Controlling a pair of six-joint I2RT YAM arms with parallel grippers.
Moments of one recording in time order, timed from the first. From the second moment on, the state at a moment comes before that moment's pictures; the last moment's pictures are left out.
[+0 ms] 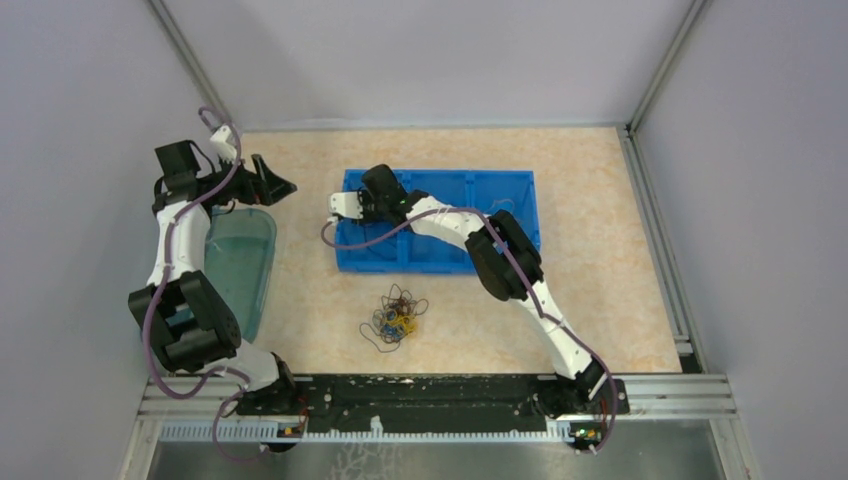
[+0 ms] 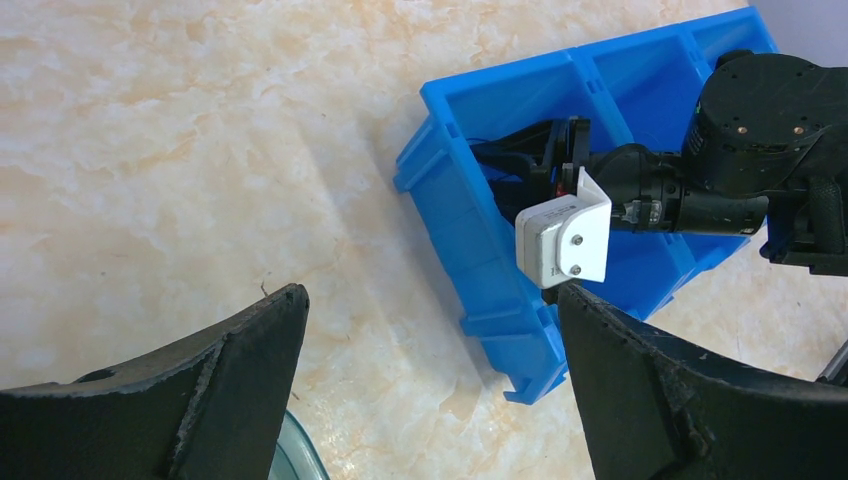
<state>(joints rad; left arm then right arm) 0.36 1.52 1.26 -0.41 0.93 0.18 0.82 2.44 1.98 -0.21 -0.05 -1.00</state>
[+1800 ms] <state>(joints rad) 0.38 1.35 1.22 -0.57 0.98 0.28 0.75 1.44 1.25 0.24 0.22 -0.50</state>
